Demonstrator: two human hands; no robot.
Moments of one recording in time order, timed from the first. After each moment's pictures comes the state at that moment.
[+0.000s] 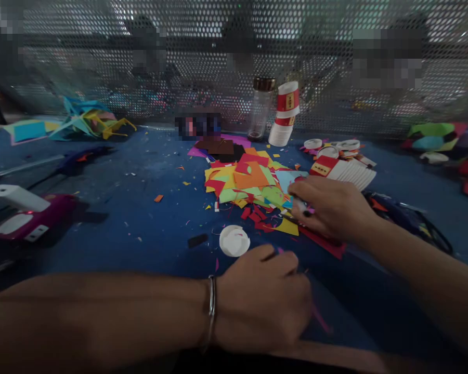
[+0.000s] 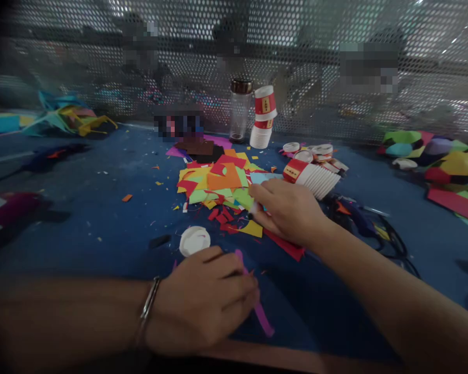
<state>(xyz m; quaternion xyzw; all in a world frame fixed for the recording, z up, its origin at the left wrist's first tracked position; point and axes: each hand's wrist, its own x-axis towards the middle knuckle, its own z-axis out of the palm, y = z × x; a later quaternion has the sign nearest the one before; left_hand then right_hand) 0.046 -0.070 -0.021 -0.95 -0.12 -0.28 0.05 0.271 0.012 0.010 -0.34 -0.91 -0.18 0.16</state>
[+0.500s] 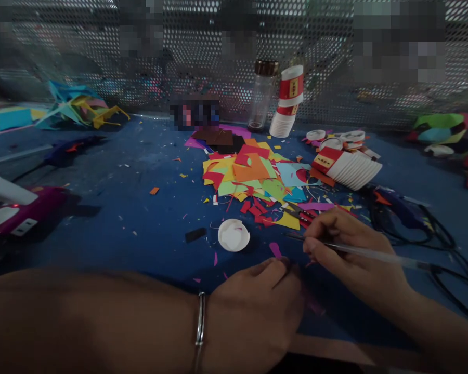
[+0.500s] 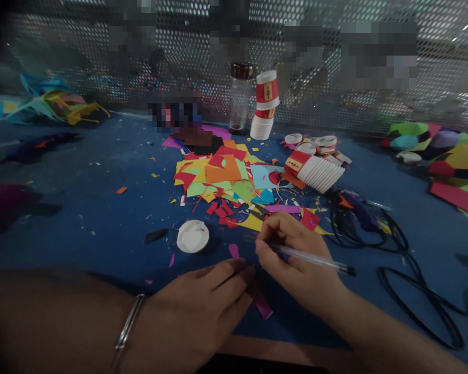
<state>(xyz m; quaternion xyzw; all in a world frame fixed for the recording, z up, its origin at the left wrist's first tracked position) 0.039 -0.097 -0.023 -0.97 -0.18 -0.14 0.06 0.252 -0.068 0.005 -0.51 -0.77 0.16 0.35</state>
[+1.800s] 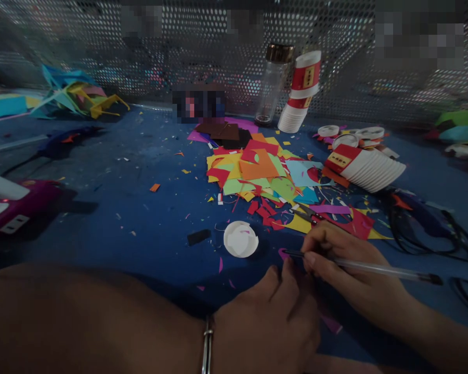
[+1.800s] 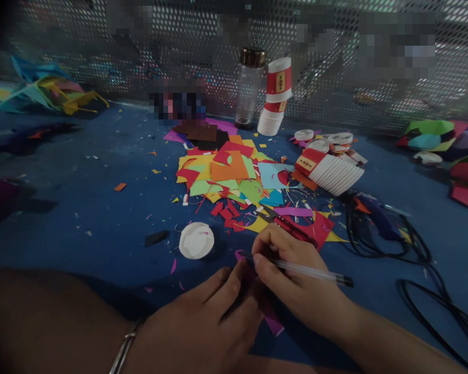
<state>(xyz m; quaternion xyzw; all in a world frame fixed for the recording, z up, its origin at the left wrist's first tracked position) 0.043 -0.100 -0.039 -0.96 -0.19 -0.18 0.10 0.246 -0.064 -0.012 -0.50 -0.77 0.27 0.27</state>
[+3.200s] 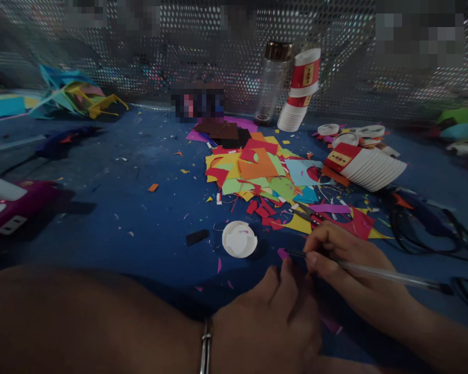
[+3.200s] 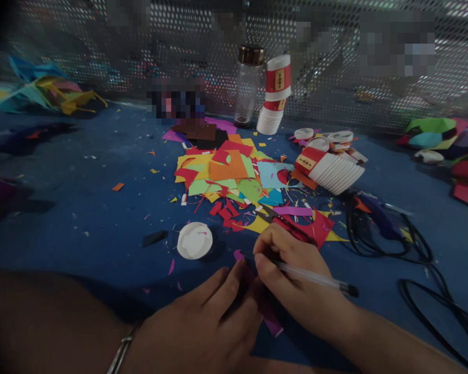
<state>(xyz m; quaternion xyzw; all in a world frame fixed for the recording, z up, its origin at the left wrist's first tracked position) 0.042 -0.103 -0.037 -0.96 -0.20 -0.14 0.12 0.253 -0.071 -0.021 -0.52 -0.78 0.24 0.26</state>
